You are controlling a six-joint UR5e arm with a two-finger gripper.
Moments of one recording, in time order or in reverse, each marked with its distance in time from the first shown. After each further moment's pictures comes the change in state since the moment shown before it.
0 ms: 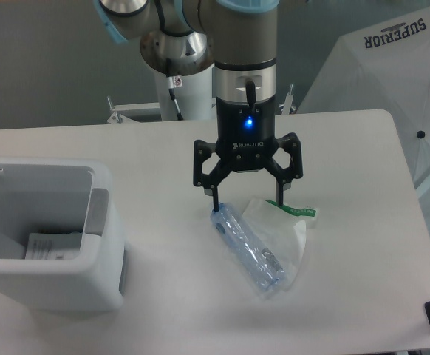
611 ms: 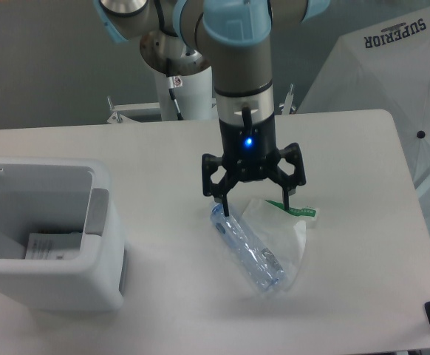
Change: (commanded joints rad) arm -0.029 -0.072 -0.070 0.014 0.114 0.054
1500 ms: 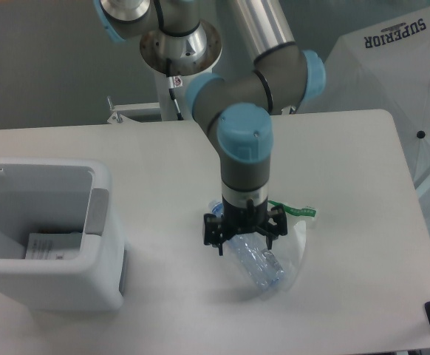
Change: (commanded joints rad) arm 0.014 -0.230 -0.005 0.020 0.006 -0.169
